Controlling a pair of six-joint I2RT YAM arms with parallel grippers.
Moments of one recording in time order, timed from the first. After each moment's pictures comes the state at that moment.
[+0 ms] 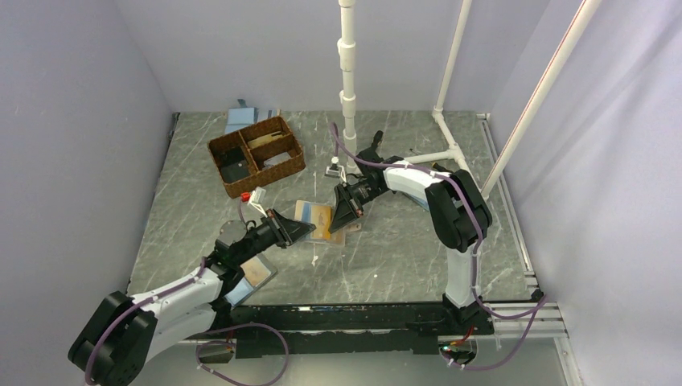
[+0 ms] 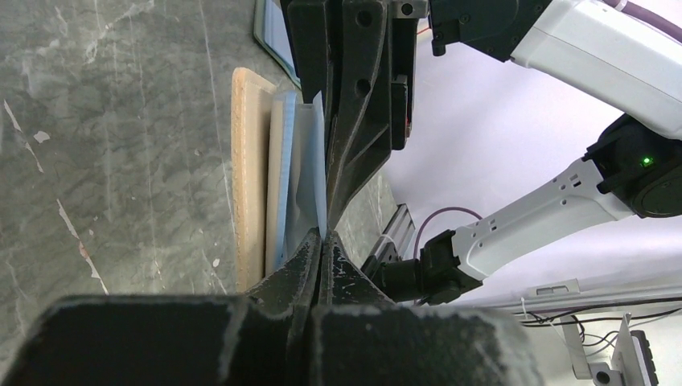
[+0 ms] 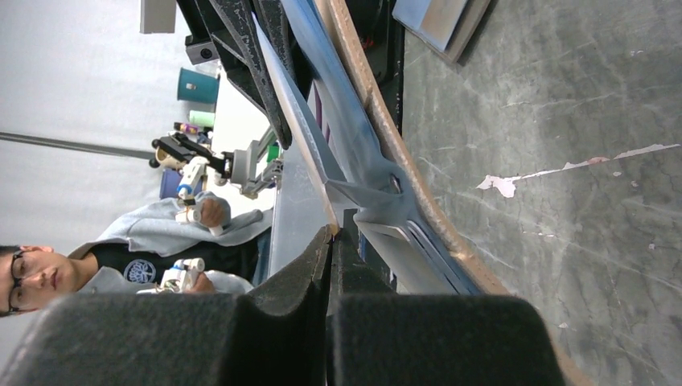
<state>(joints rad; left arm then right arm) -0.55 0.95 0.15 0.77 0.37 -1.03 0.53 1.99 1.33 -0.66 -1.42 -0.16</state>
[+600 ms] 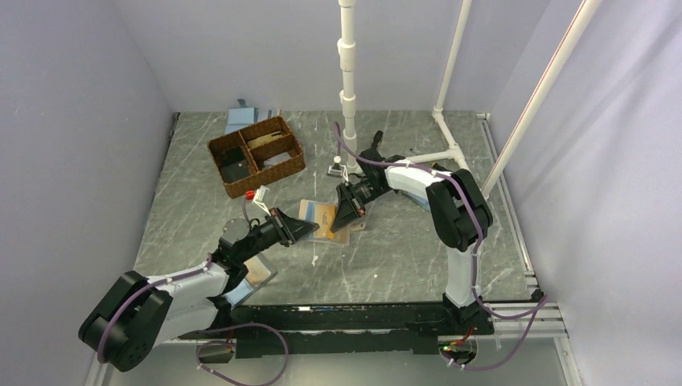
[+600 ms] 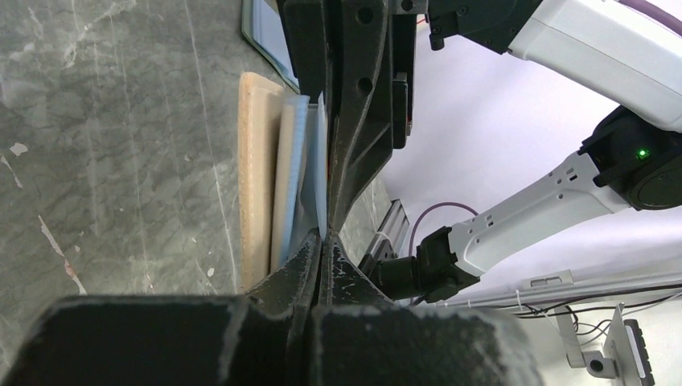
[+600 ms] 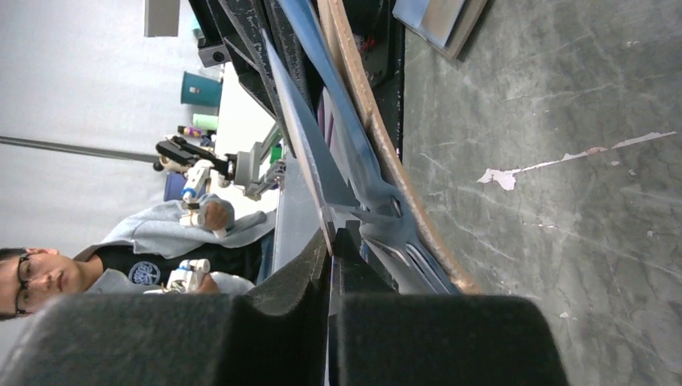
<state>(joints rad) -0.55 1.10 0.15 0.93 0.41 -1.04 0.52 1.99 1.33 -0.71 -1.42 -0.21</state>
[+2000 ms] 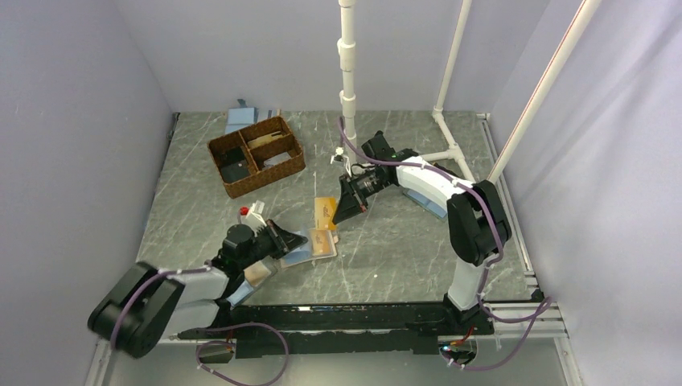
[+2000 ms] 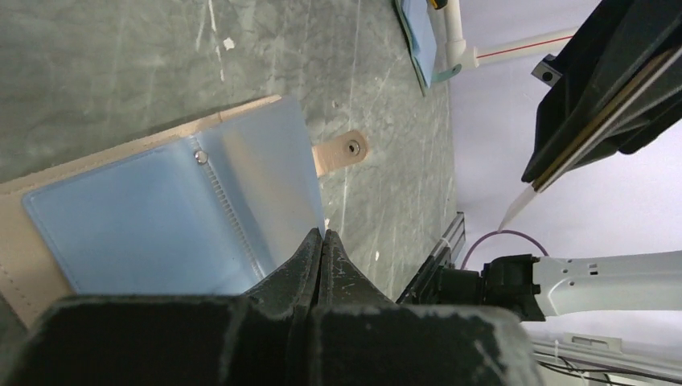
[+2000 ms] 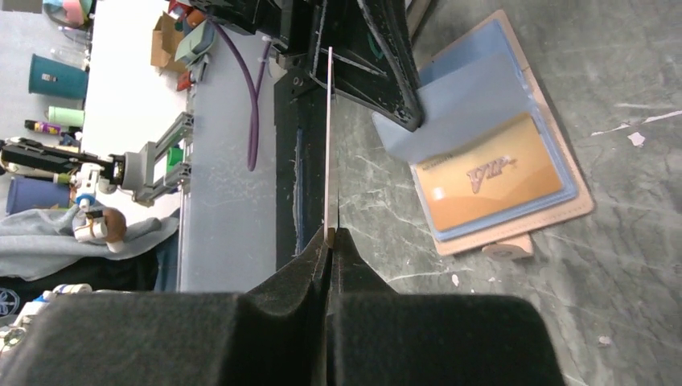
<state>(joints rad) -0.48 1.12 0.04 0.80 0.33 -1.05 0.52 1.83 1.33 -0.67 -1.21 -0.23</state>
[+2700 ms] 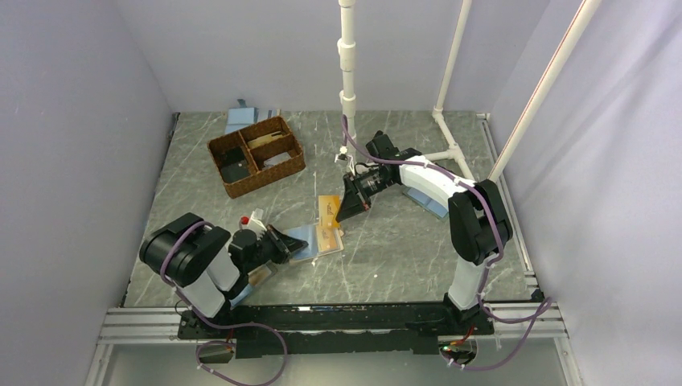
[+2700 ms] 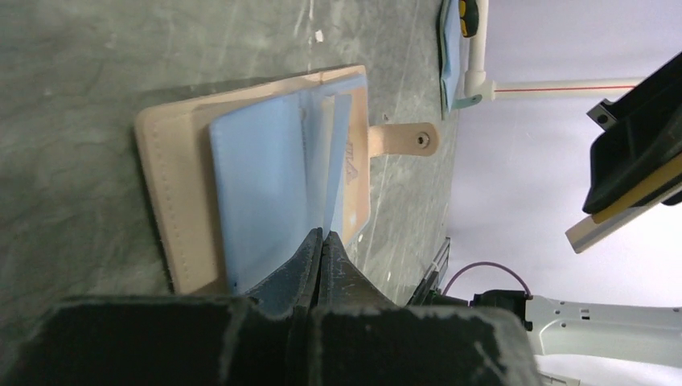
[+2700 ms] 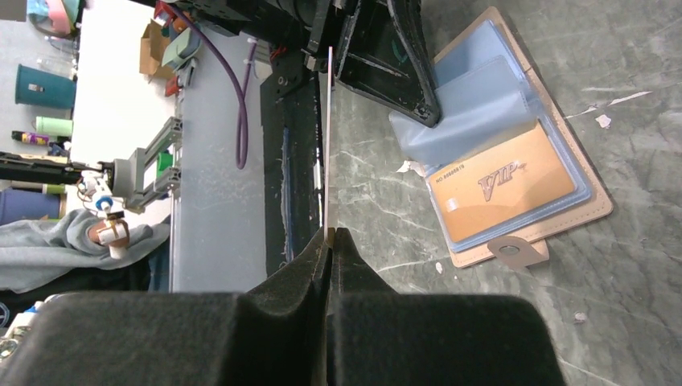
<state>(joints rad) -0.48 1.66 0.01 1.32 0.32 -1.20 0.49 1.83 1.32 -0.67 -1.19 -0.25</state>
